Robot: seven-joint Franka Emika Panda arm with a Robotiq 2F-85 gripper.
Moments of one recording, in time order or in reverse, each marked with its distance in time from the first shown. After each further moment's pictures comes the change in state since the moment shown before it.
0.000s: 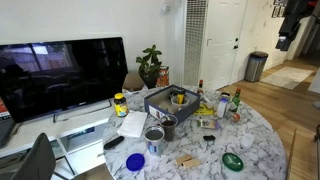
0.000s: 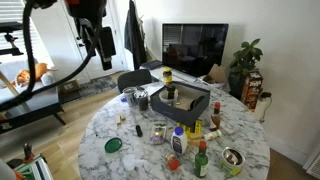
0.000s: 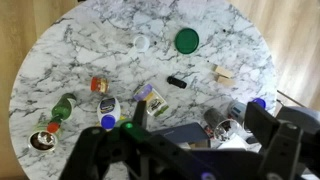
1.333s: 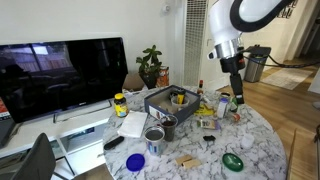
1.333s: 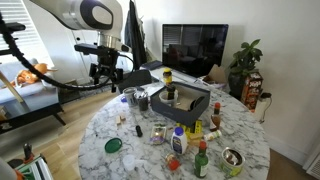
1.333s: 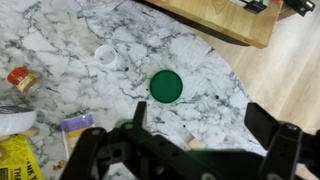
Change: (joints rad) arm 0.204 0.624 0.308 0.131 0.008 0.109 -0.045
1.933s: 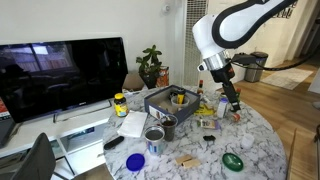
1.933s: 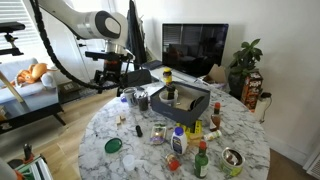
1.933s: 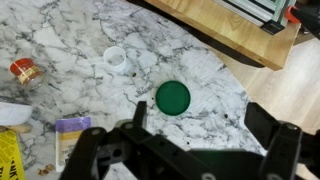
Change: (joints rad) arm 0.002 0.163 0.031 0.100 -0.079 -0.051 -0.049
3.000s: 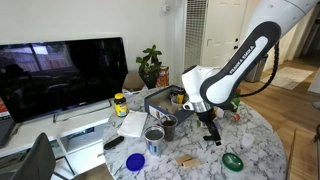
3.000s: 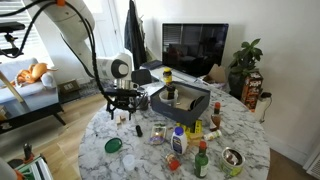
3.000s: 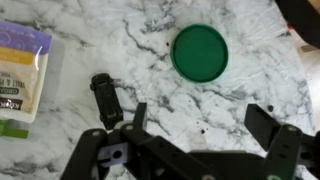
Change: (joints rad) arm 0.001 0.413 0.052 0.011 -0.107 0.480 -0.168
